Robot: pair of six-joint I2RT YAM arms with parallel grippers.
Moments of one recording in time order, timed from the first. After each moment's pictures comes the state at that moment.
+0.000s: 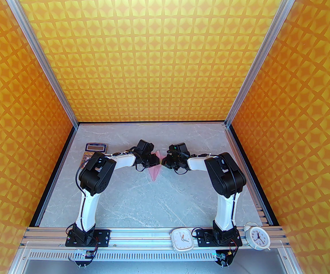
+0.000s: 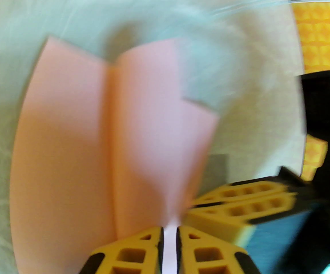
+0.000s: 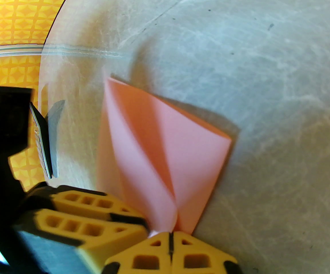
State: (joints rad) left arm -0.56 2.15 1.38 -0.13 0.45 -0.71; right arm 0.36 1.99 1.04 0.07 -0.52 0.72
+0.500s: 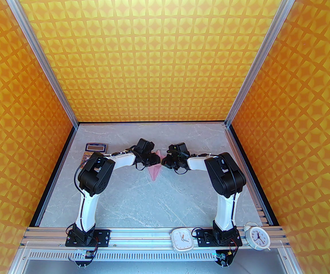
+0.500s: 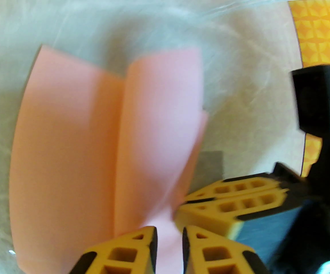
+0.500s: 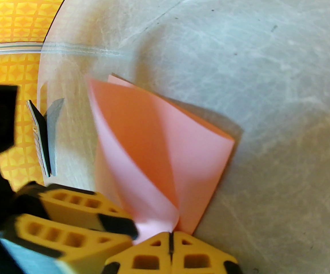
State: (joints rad) left arm -0.56 2.14 1.43 -0.16 0.46 -0.70; right arm 0.36 1.99 1.05 0.05 -0.52 0.70
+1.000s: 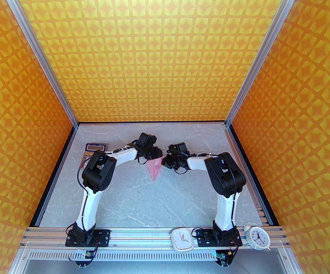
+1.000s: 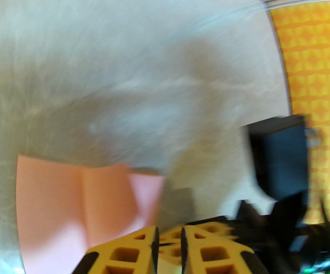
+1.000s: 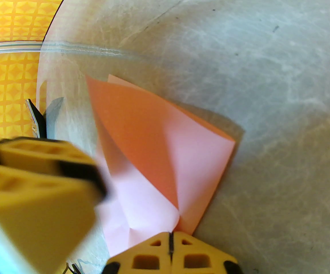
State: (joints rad) left arm -0.55 2.23 1.57 -0.21 0.47 -0.65; right arm 0.36 1.99 1.06 0.04 -0.52 0.69
